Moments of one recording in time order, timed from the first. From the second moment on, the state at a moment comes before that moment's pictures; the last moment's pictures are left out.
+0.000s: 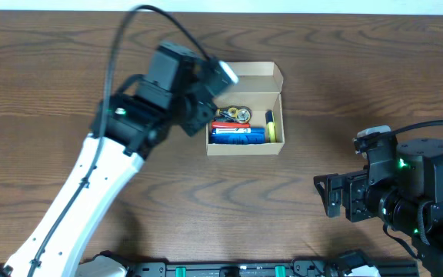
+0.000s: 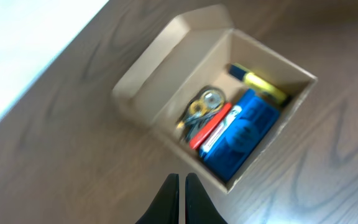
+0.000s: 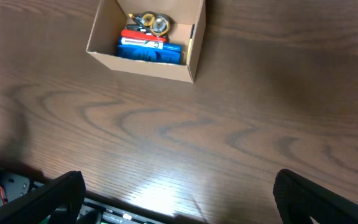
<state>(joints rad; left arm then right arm) -0.47 1.44 1.51 -0.92 0.12 0.36 0.28 0.92 1.46 -1.48 -0.11 0.15</state>
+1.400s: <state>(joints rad) -0.06 1.54 1.51 -1.03 0.42 0.12 0.26 1.36 1.17 -0.95 0.08 0.42</state>
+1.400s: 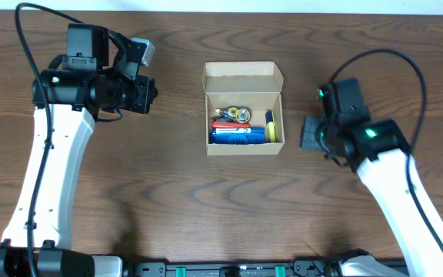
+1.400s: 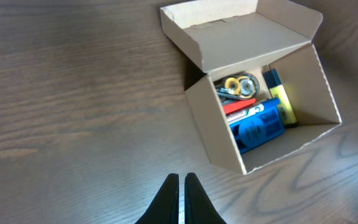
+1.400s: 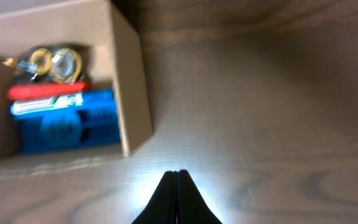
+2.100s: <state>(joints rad) -0.05 1.54 1.51 -1.02 0.42 0.12 0.25 1.79 1.16 -0.53 -0.07 0.44</state>
